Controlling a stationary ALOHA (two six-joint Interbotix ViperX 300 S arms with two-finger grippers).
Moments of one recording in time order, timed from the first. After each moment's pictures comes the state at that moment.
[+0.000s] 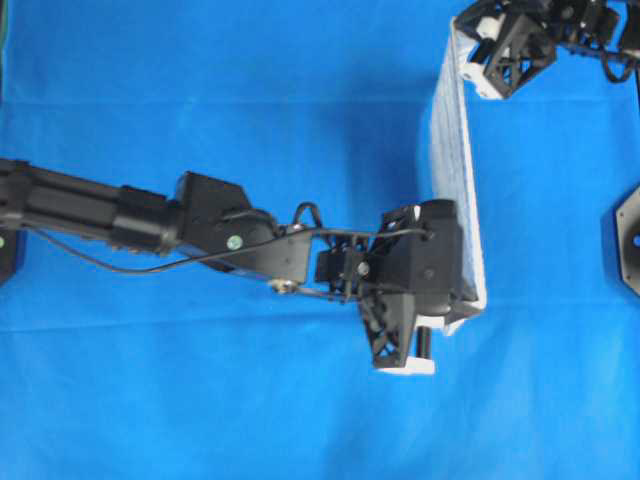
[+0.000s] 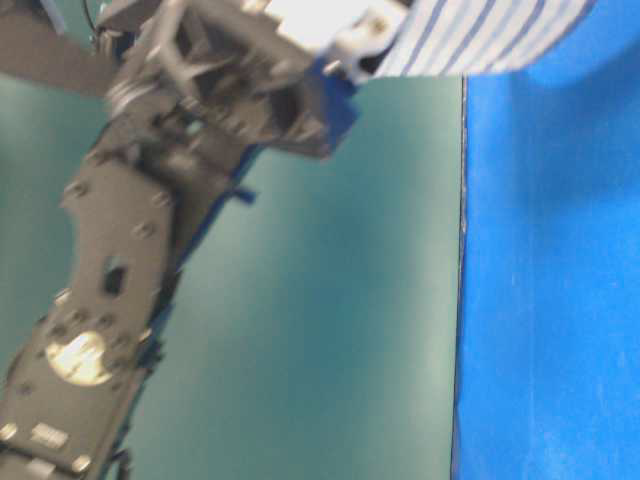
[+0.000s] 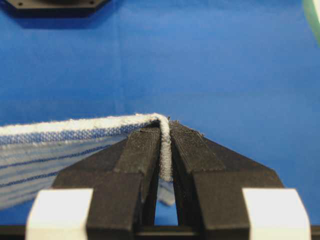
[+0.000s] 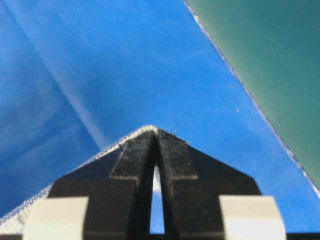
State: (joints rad) left arm -0.14 0.40 0.00 -0.02 0.08 -0.05; right arm -0.54 -0.33 0.73 -0.39 0.36 0.32
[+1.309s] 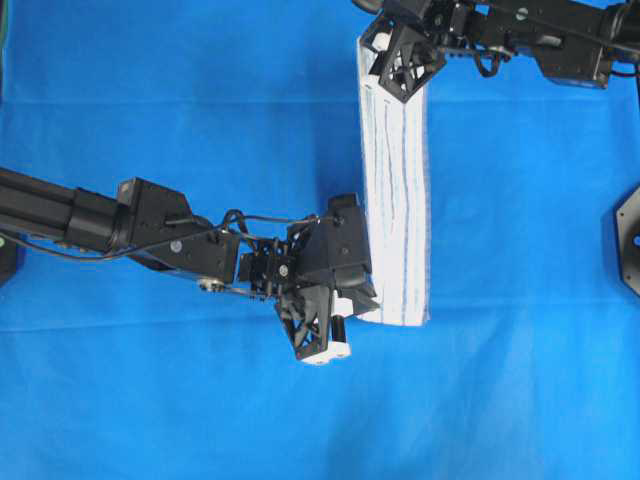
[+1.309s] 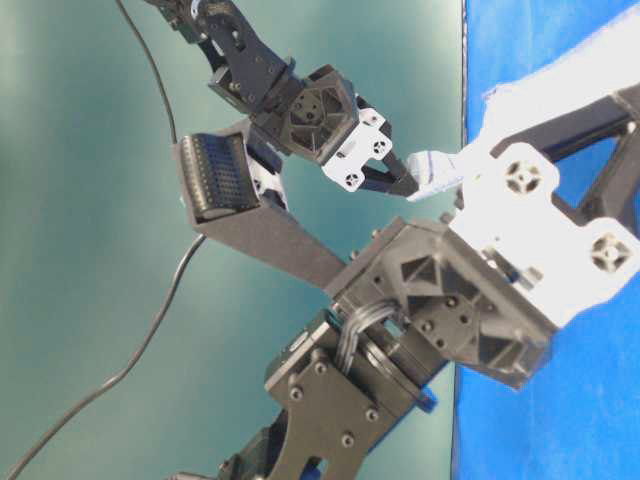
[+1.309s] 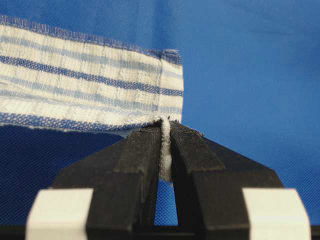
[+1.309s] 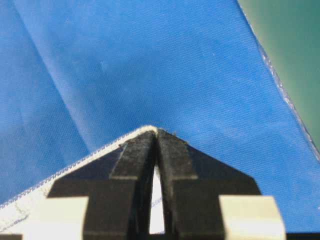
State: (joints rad) left arm -0.14 0.31 0.38 -0.03 -0.01 -0.28; right arm -0.49 0.09 0.47 -0.39 0.24 0.32
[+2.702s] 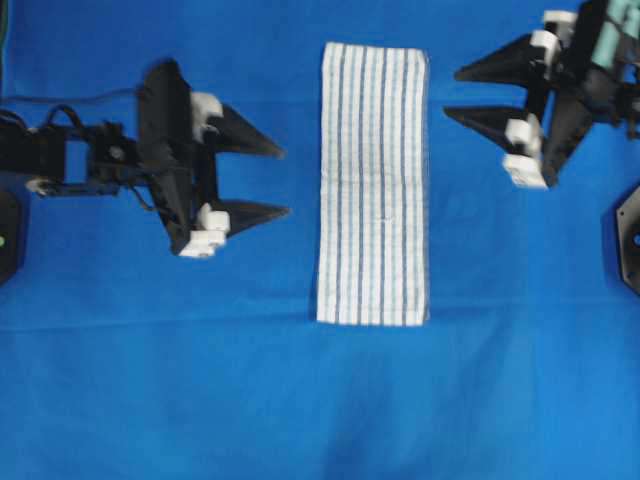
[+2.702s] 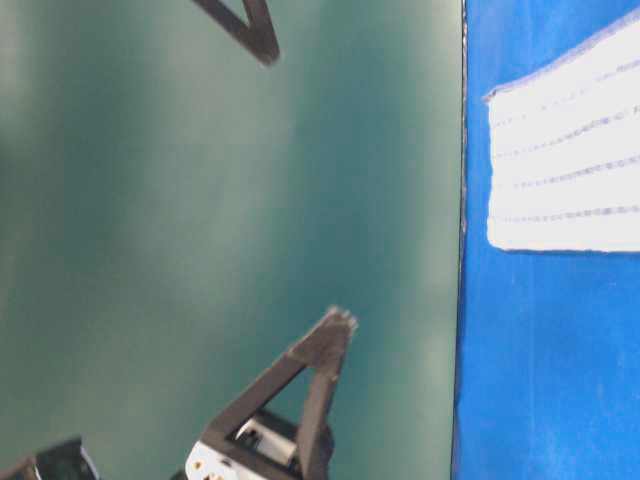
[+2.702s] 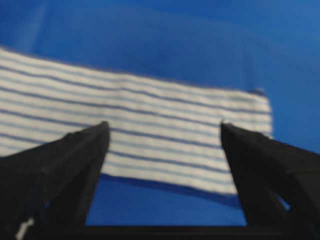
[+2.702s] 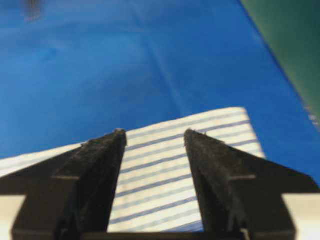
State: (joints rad) left arm 0.09 -0.25 0.85 -0.03 -0.22 -0.06; right arm -0.28 -0.63 0.96 -0.36 0.04 0.35
